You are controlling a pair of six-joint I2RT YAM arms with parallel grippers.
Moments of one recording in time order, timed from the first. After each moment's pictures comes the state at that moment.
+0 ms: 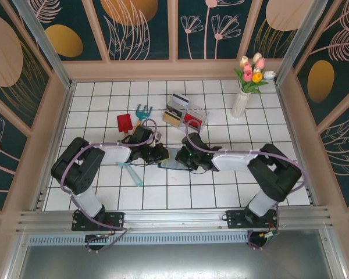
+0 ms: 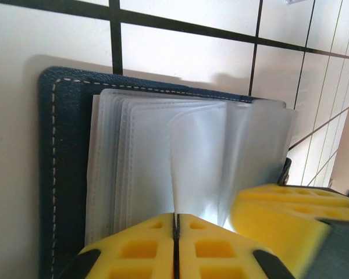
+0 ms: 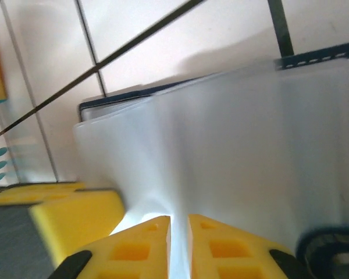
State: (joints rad) left arm -0.56 1.73 0.75 0.06 0.58 -0.86; right arm 0.83 1.59 0.74 -0.01 -0.09 1.20
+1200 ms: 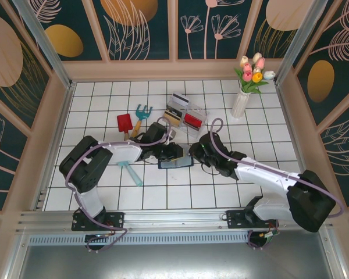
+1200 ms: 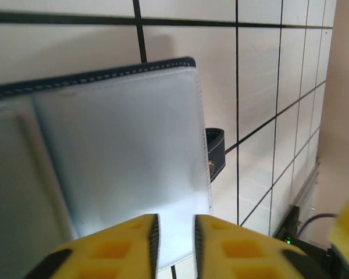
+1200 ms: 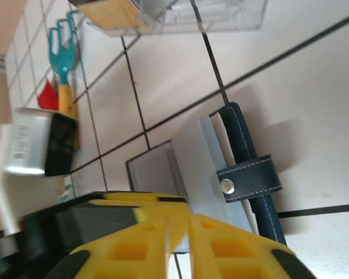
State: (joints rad) left arm -0.69 1.78 0.88 0.07 0.55 -0.87; right arm 0.78 1.25 0.62 -0.10 0.06 1.20
